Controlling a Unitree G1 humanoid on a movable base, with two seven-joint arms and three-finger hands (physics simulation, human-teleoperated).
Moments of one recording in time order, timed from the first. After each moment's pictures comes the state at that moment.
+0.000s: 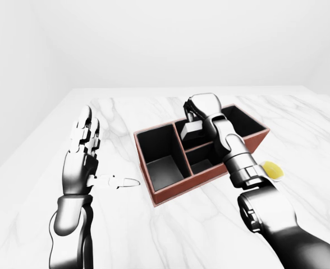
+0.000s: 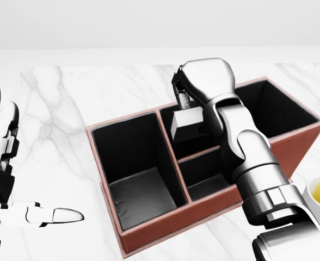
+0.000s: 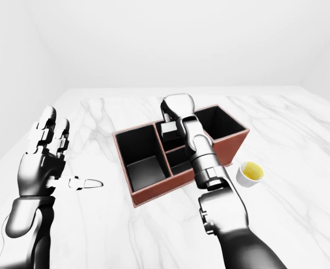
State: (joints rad) left arm 0.05 0.06 0.19 -0.57 -0.02 0.09 -0.20; right arm -0.97 -0.18 0.07 0.81 -1.23 -0.09 -0.09
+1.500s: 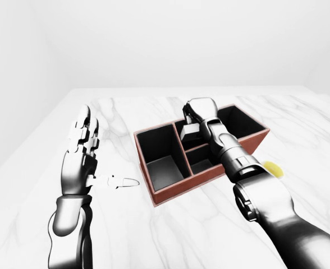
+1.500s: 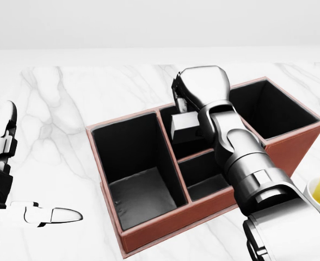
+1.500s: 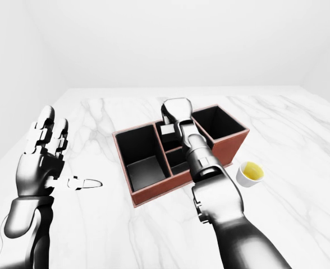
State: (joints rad) left arm 0.05 0.06 0.20 -0.57 -0.02 0.09 -0.20; right arm -1.12 -0.15 0.11 1.21 -1.22 -0.09 -0.34
